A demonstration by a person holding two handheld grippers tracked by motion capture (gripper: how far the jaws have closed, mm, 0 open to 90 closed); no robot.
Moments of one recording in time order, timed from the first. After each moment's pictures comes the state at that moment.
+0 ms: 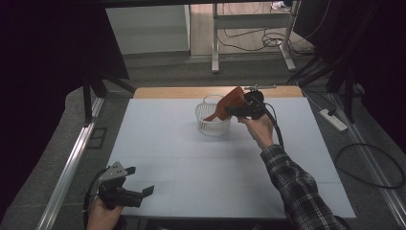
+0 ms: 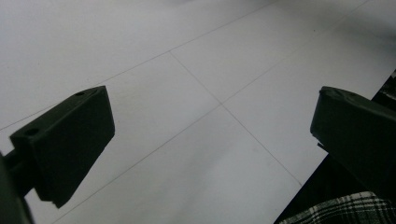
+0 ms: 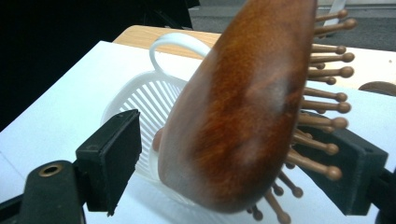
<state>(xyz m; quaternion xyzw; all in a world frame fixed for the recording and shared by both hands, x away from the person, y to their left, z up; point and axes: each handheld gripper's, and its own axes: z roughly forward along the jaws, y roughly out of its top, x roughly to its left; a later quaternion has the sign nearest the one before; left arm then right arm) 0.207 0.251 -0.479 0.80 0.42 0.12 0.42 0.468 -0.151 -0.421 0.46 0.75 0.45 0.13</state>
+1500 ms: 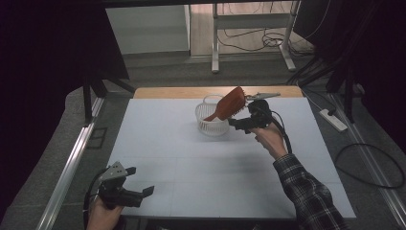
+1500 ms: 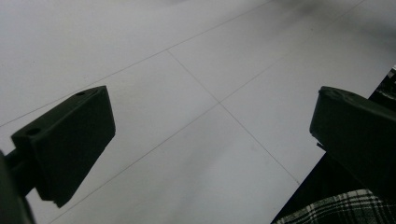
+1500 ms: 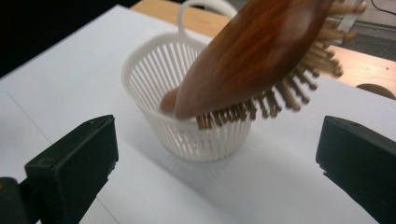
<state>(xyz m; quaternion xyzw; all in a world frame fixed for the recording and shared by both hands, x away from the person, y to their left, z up) 0.208 0.252 -0.480 0.80 0.42 0.11 0.42 0.434 -0.166 -0.421 0.39 0.81 0.42 0.15</state>
